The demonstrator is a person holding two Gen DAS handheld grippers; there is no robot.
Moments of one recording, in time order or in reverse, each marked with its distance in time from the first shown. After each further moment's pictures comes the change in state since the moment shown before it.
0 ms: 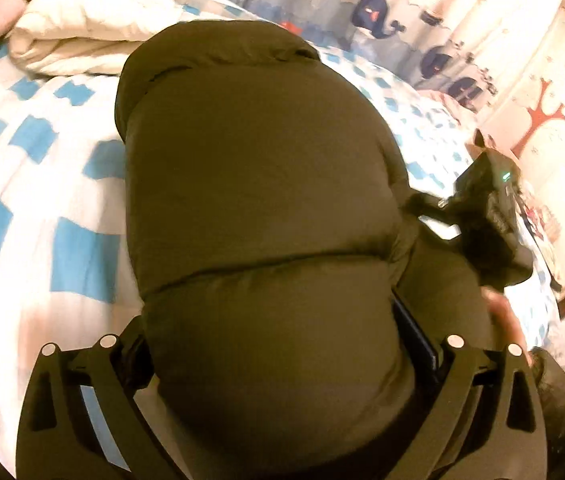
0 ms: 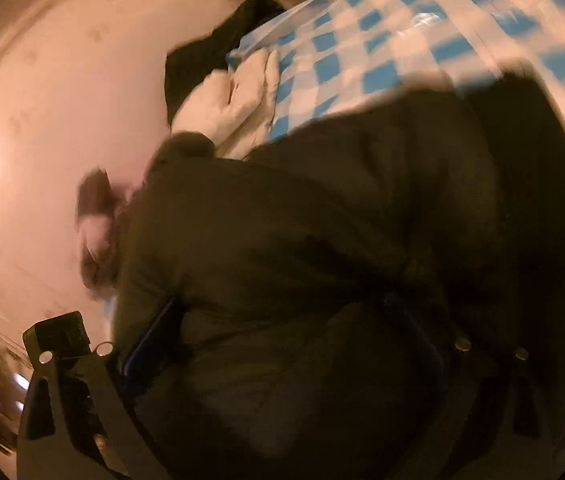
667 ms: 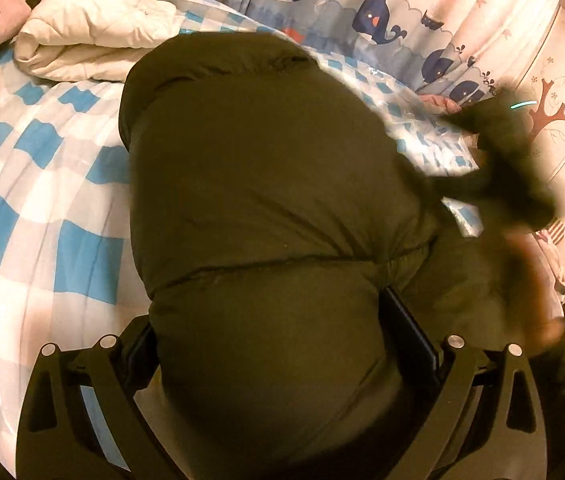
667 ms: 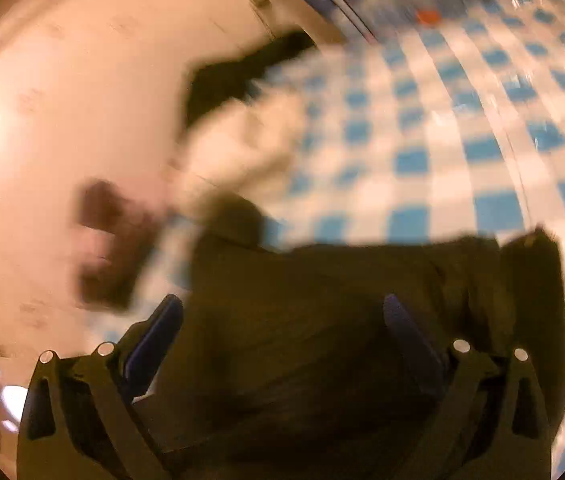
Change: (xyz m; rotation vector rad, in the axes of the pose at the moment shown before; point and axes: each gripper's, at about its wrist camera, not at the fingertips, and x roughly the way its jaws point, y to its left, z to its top) left arm 0.000 0.003 -0.002 -0.030 -0.045 0.006; right arm 0.032 0.025 0.046 -0.123 -0.010 -0.149
